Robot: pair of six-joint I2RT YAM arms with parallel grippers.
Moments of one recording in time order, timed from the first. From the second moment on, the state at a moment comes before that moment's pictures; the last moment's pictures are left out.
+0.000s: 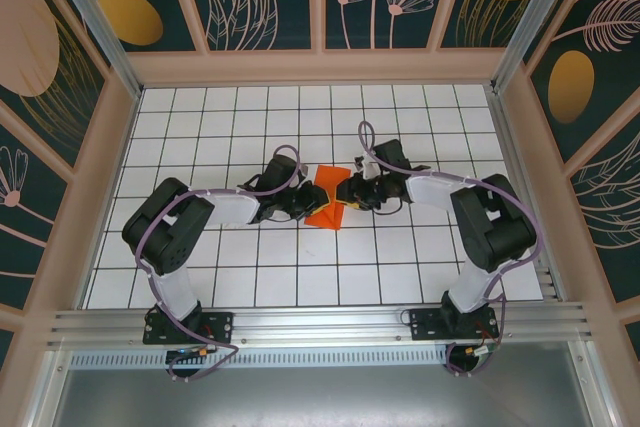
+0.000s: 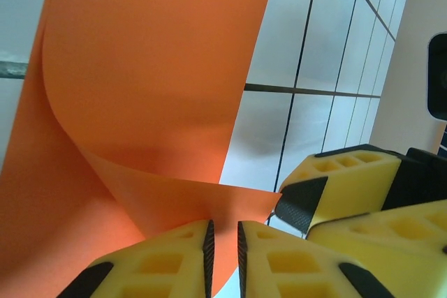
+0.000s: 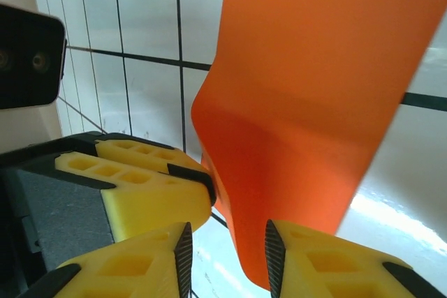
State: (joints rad) left arm -0.64 1.81 0.84 0.22 0.49 -1.13; right arm 0.46 1.73 0.90 -0.14 -0.71 0.63
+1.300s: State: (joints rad) left arm -0.64 1.88 0.87 0.31 0.58 -1.15; right arm 0.47 1.83 0.94 -0.16 -0.56 0.60
